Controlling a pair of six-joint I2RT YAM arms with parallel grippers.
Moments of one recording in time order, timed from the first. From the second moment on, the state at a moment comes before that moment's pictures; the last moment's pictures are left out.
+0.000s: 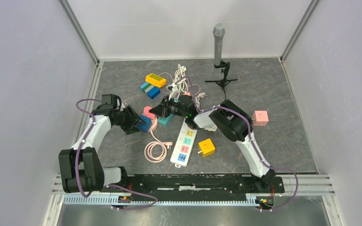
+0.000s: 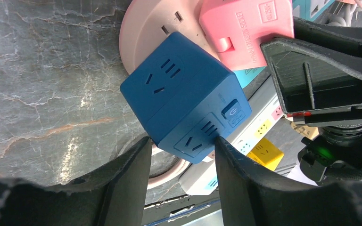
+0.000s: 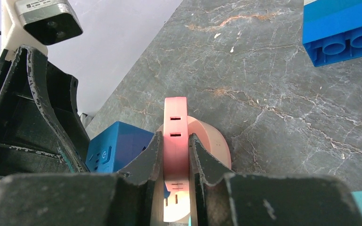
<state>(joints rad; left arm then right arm) 0.07 1.29 0.78 -0.65 0.41 -0.59 0.80 2.33 1.29 0.97 -0.42 0.70</state>
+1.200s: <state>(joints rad) 0.04 1.29 0.79 -0.59 0.32 -0.67 0.80 2.25 1.20 0.91 -0.33 0.73</state>
